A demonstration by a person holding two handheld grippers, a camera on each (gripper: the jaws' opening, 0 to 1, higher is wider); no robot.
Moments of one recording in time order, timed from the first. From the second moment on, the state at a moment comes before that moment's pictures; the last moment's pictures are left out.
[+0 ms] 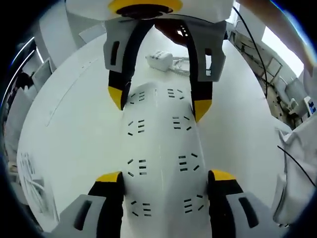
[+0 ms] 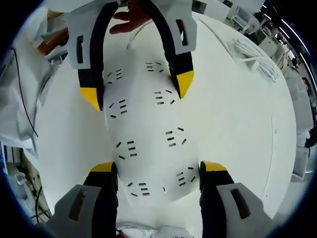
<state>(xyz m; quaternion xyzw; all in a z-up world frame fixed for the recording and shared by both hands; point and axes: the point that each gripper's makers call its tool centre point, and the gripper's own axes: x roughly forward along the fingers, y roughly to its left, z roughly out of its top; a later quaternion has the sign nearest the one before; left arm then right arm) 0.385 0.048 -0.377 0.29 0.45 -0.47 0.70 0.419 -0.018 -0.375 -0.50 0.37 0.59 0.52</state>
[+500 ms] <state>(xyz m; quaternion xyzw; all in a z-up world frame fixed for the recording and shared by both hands) 0.385 0.046 -0.377 0.29 0.44 -0.48 0.70 0.418 -0.021 -0.376 -0.50 0.40 0.57 0.52</state>
